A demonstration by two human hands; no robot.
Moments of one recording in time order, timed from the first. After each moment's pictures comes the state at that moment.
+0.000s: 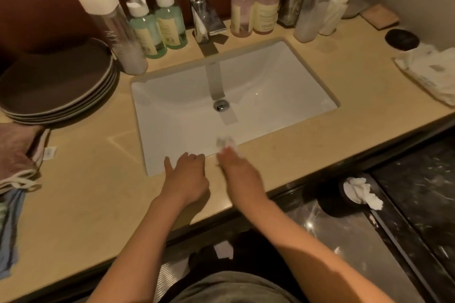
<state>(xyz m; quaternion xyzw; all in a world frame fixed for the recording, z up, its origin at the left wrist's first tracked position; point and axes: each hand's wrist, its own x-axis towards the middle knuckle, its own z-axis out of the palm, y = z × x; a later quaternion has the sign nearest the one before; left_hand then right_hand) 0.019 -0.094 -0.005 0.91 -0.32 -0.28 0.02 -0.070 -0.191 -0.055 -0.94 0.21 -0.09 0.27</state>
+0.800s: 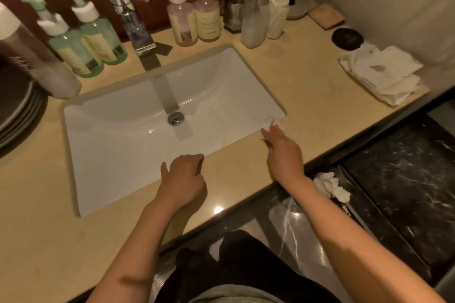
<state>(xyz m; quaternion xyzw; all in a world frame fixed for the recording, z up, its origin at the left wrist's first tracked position) -0.009 -0.210 -0.009 0.89 -0.34 -0.28 0.13 -0.140 -0.391 -0.056 -0.88 0.38 -0.13 0.25</state>
